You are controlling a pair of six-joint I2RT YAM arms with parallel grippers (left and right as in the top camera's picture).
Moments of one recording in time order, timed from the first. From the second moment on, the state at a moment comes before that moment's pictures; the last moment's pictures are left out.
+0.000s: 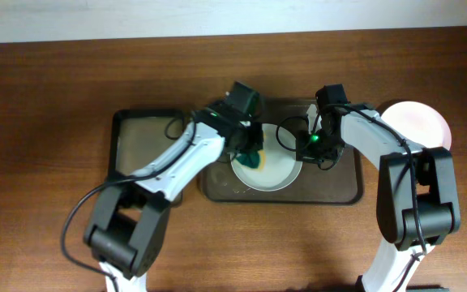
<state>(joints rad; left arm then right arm) -0.58 1.98 1.46 -0.61 0.15 -0.54 0.12 1.98 1.26 -0.75 -0.33 0.21</state>
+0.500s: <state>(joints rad) -0.60 2.12 1.46 -0.44 0.24 -0.62 0.12 1.98 1.25 -0.75 -0.33 0.23</state>
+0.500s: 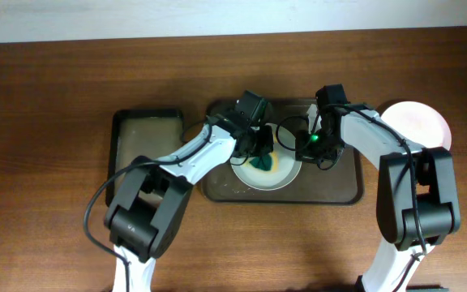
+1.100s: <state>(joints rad) -0.63 2.17 1.62 -0.83 -0.35 -0.56 0.15 1.98 1.25 -0.73 -0.39 0.24</state>
